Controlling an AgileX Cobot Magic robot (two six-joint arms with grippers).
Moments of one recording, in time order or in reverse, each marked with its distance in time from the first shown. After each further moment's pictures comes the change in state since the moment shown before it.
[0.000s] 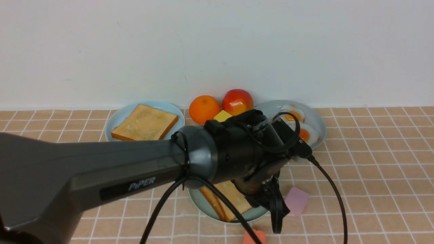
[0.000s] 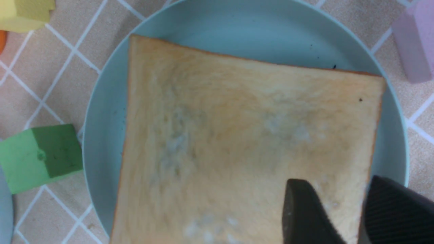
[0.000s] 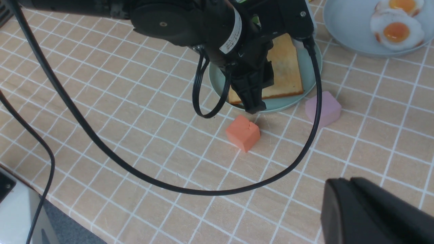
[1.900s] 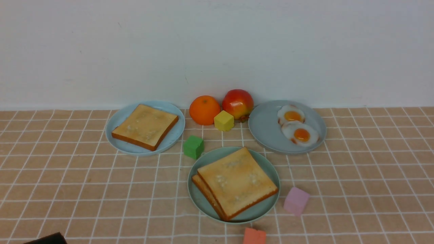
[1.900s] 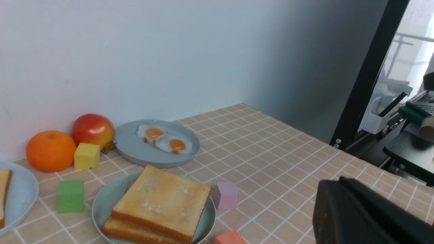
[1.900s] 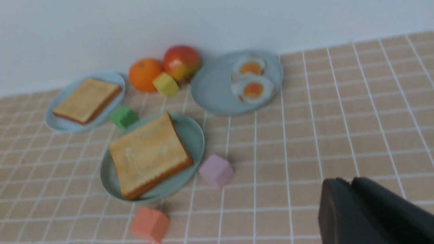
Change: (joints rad) right arm 0.000 -0.252 0.229 -0.379 -0.261 0.474; left arm 0.000 -1.848 1.213 -0.201 -0.553 -0.169
